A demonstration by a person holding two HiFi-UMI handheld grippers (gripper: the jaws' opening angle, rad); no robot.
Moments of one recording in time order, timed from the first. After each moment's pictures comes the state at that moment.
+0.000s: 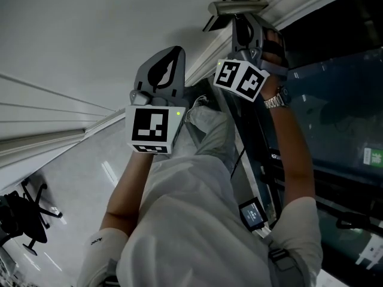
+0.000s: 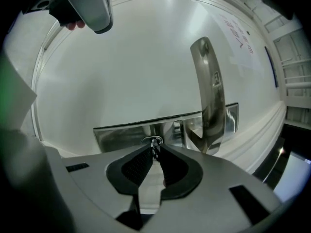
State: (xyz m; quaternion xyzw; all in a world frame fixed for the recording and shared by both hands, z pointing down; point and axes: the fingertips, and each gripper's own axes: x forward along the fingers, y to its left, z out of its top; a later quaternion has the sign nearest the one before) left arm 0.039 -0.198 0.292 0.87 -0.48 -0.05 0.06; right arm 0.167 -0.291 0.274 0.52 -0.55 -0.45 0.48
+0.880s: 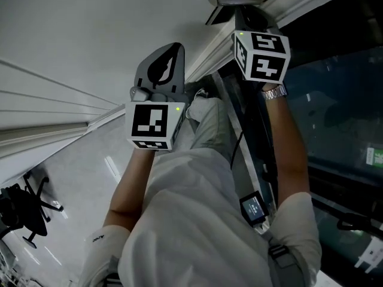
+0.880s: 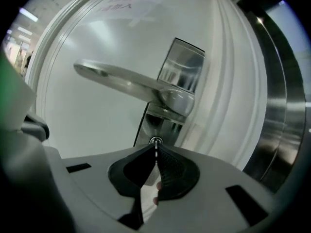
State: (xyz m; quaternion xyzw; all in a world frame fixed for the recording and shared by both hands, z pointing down) left arm 0.035 -0.185 0.293 0.86 -0.50 -0.05 0.07; right arm 0.171 -0.296 0.266 0.60 -0.76 -0.06 0.24
